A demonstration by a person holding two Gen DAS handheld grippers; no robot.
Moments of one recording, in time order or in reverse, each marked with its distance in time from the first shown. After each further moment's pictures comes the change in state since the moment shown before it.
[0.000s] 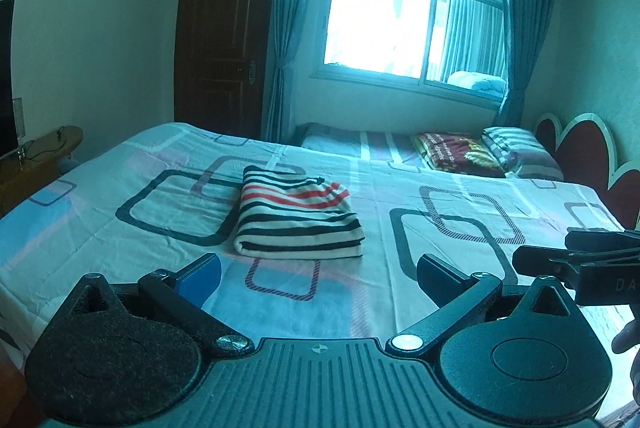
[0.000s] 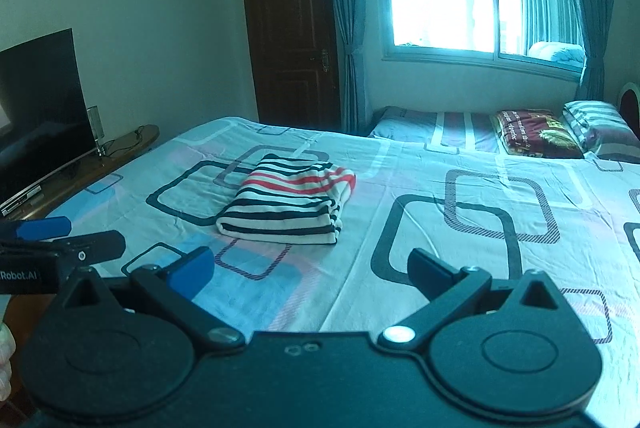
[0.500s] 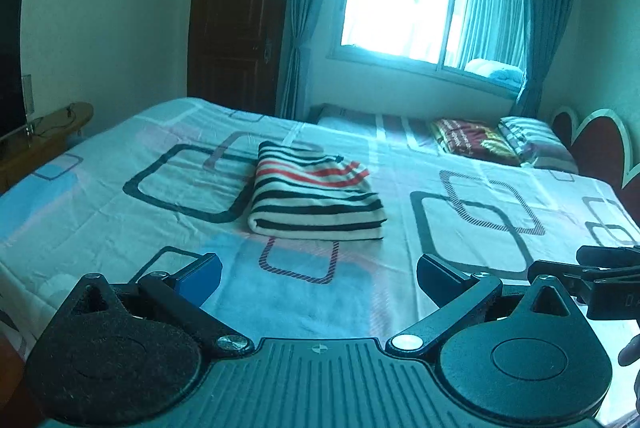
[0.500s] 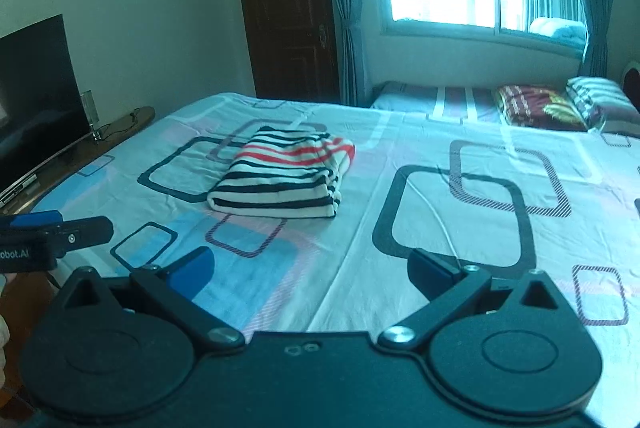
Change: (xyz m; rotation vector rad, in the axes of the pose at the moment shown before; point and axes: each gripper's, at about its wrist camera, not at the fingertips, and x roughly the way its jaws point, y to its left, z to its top) left arm 0.031 0.018 -0.013 -0.035 0.052 0.027; right arm 0.028 -0.007 -0.015 0.018 0.062 0.001
